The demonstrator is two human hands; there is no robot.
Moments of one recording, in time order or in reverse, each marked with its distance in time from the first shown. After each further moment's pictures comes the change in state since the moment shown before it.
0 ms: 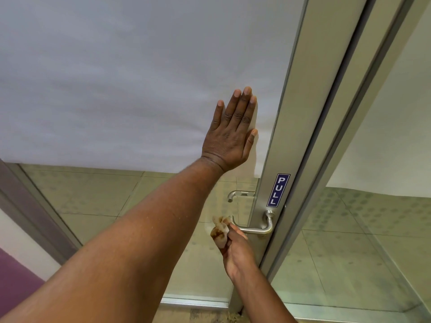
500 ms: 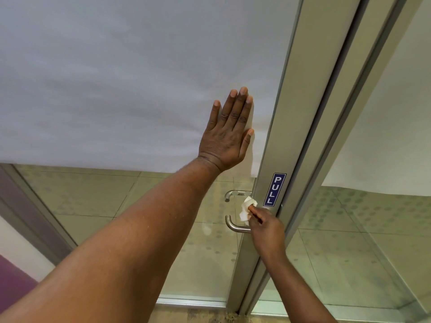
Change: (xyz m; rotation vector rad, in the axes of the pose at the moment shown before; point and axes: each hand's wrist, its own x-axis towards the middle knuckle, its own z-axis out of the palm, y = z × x) left_hand 0.000 0.000 0.001 0.002 0.005 -0.003; right_hand 0.001 -0.083 -0.024 -1.267 0.108 -0.870
